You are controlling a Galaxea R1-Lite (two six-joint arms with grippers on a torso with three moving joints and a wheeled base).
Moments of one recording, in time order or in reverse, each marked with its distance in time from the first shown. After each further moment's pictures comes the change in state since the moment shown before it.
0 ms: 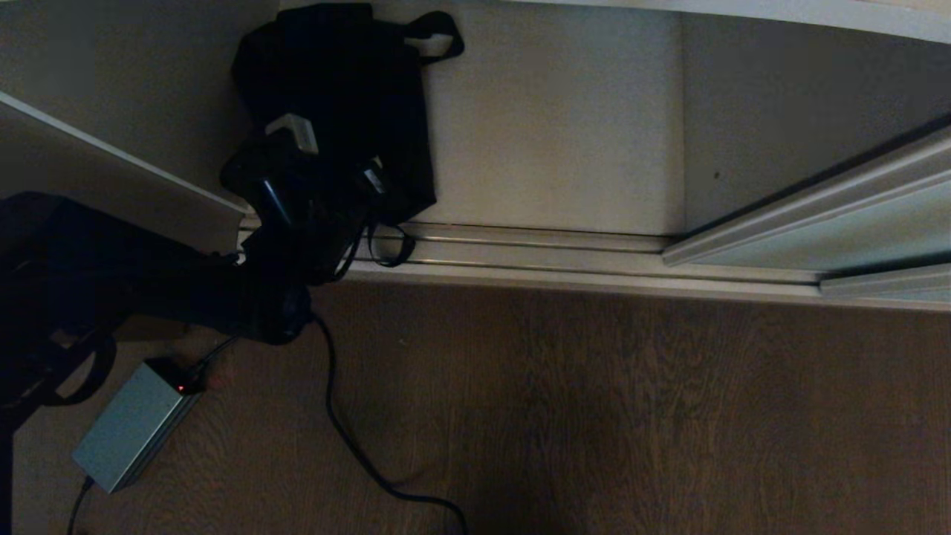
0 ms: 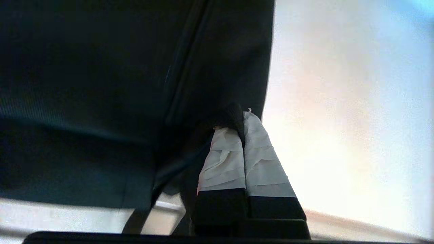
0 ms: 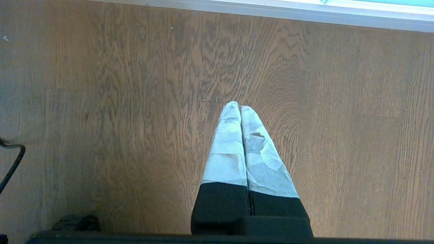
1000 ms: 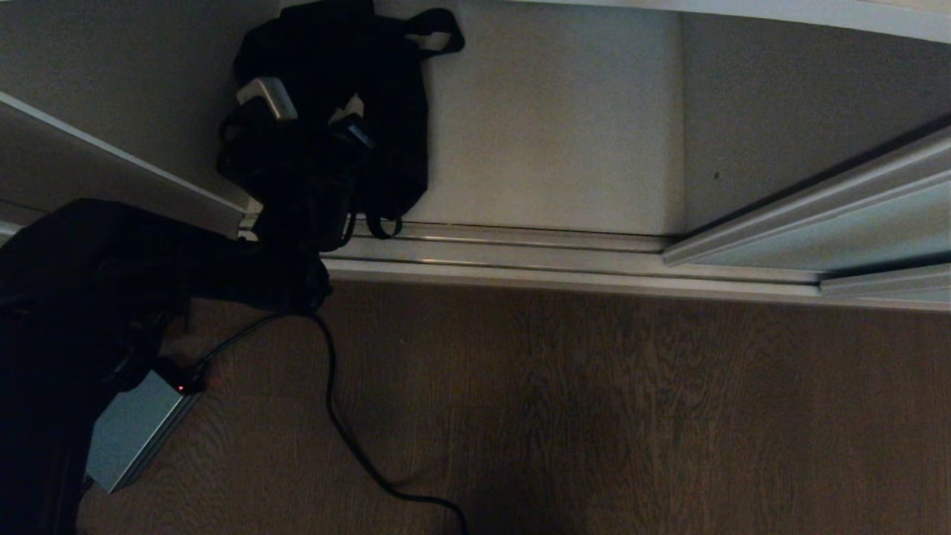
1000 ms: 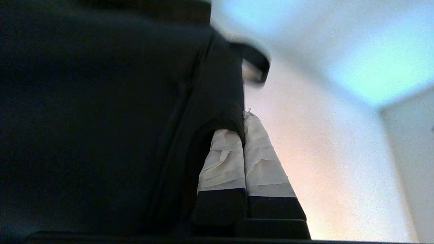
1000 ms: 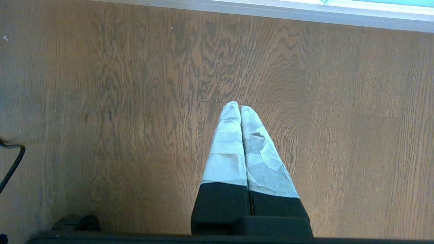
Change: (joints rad) left arm 0.035 0.147 -0.264 -0.225 0.004 0.009; right arm 0.000 0.000 0.000 0.000 0.000 0.000
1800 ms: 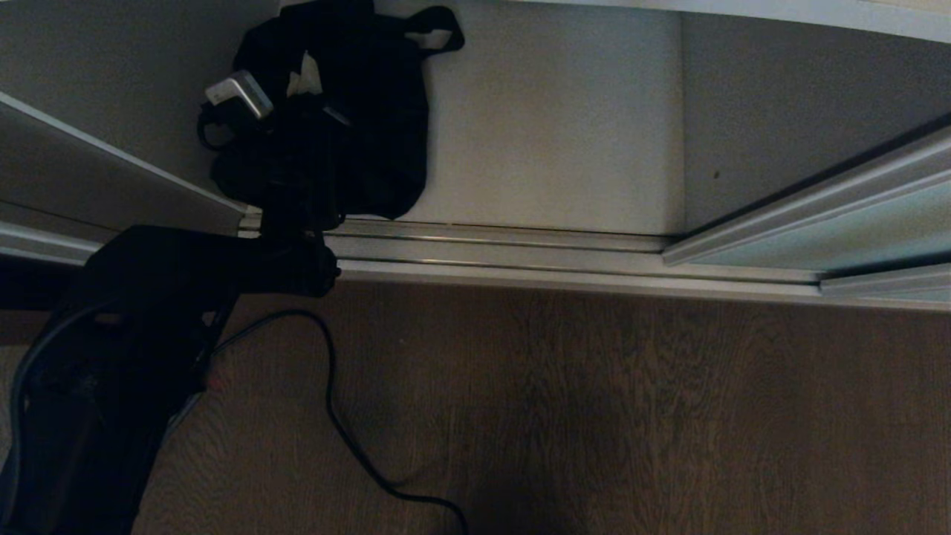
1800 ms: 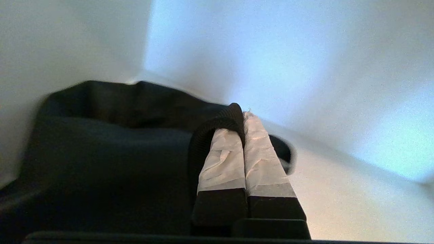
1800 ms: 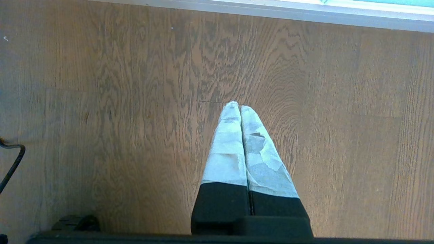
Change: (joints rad) left arm 0.065 0.200 -0.344 -0.179 0.063 0.172; right arm 0.000 0.000 0.000 0.000 0.000 0.000
